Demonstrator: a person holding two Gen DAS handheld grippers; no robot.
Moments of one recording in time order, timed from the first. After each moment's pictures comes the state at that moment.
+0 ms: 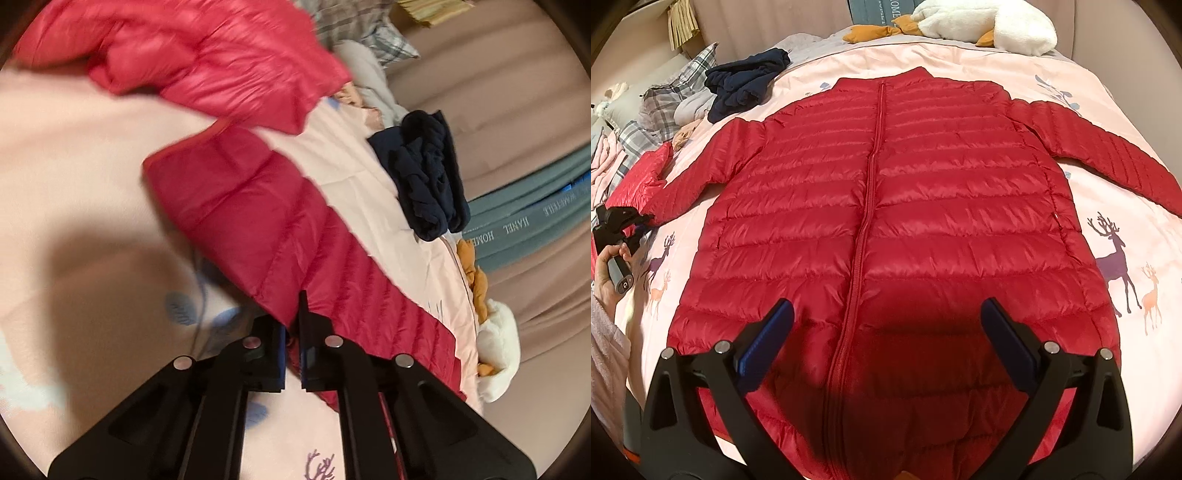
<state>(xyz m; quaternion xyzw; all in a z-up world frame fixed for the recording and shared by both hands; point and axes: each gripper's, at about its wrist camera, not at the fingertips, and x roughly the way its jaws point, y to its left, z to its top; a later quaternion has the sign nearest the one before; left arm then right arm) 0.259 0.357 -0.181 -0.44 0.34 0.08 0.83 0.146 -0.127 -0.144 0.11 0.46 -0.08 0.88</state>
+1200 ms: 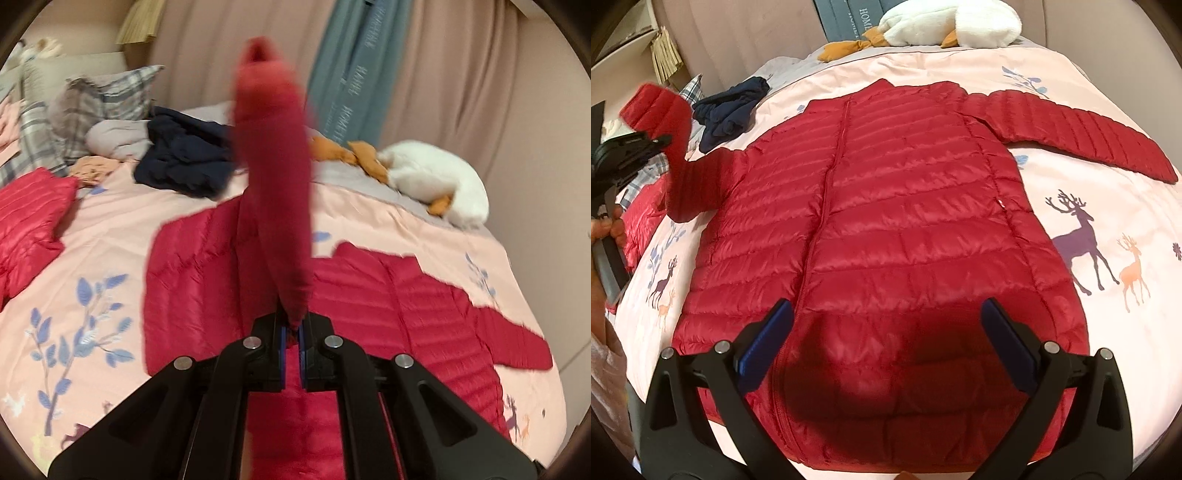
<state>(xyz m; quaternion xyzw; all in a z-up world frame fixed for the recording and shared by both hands) 0.247 0.064 -0.050 -0.07 0.31 -0.12 0.94 0.107 -0.173 -0.136 0.16 0.43 -0.10 0.88</state>
